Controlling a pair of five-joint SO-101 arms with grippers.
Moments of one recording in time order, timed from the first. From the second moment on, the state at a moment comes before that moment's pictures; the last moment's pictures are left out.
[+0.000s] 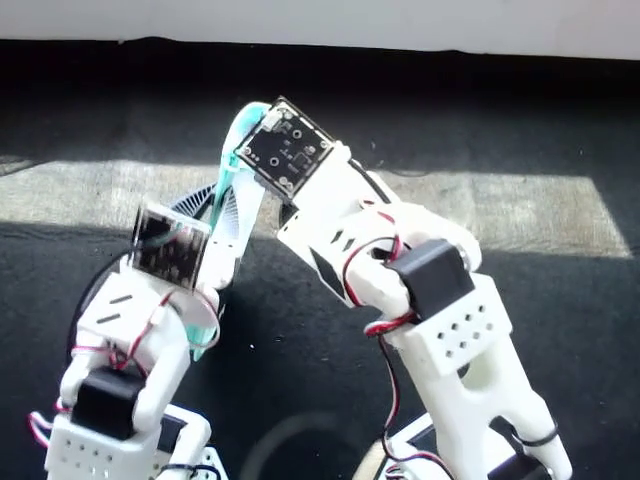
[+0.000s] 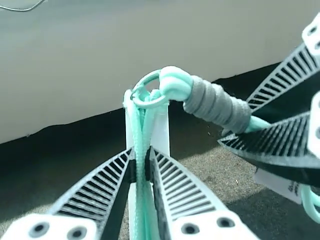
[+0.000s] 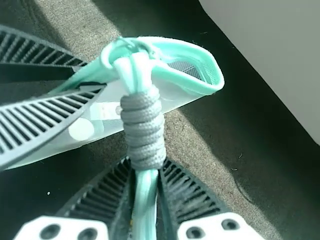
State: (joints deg) left arm 10.8 -77.6 57.2 45.8 -7.3; right arm -36.3 -32.2 4.5 71.8 24.4
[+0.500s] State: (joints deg) left arm 10.9 -77.8 58.0 51.5 -7.2; right arm -39.6 -35.3 7.8 79.3 24.3
